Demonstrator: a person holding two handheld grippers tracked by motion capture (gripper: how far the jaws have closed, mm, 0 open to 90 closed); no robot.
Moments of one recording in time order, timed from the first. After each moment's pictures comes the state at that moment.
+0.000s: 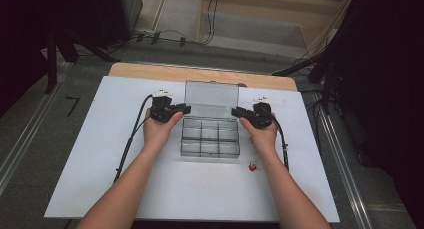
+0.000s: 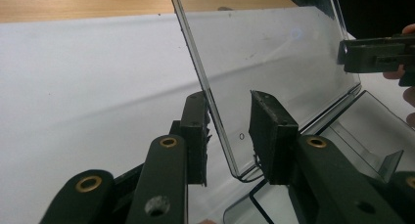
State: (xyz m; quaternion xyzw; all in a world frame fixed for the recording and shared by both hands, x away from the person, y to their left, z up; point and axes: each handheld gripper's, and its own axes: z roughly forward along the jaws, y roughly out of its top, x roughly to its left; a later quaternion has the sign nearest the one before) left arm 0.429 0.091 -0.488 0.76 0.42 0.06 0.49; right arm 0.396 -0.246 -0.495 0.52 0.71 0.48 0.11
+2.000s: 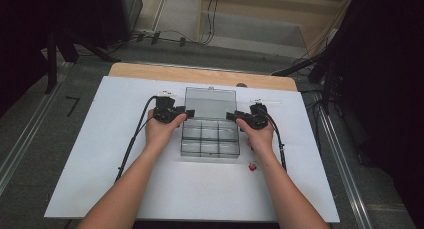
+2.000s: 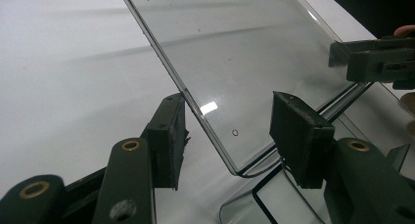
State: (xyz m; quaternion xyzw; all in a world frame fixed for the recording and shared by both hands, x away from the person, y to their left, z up) left arm 0.433 0.083 -0.496 0.77 0.43 0.04 0.47; right arm 0.402 -0.240 -0.508 0.54 0.70 0.47 0.05
